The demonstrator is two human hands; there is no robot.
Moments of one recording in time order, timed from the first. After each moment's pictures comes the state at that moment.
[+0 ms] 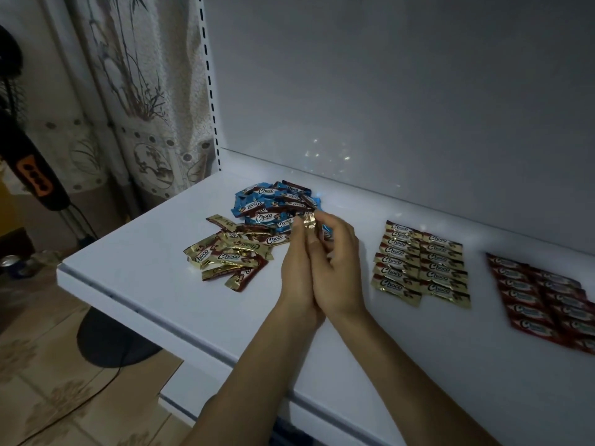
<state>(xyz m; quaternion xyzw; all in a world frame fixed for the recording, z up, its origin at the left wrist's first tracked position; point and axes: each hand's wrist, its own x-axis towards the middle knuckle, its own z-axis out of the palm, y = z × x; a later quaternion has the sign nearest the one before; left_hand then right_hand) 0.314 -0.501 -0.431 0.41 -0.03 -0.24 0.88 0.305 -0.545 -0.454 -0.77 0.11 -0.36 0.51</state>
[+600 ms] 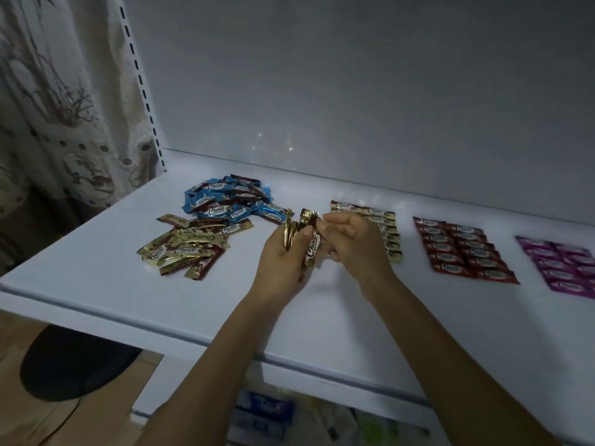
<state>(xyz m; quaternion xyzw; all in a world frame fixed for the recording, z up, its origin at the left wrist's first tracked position) 0.294 -0.496 -0.444 0.61 -0.29 -0.16 0.72 0.231 -0.602 -0.419 -0.73 0.23 -0.28 0.57</state>
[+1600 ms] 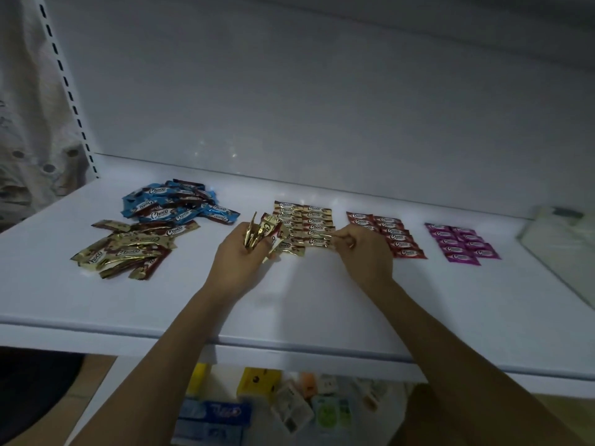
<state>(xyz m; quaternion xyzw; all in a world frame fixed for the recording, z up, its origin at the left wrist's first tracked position) 0.288 -0.498 -0.451 0.71 -0.34 -0.11 0.61 0.150 -0.662 -0.442 -0.86 0.34 -0.32 0.18</state>
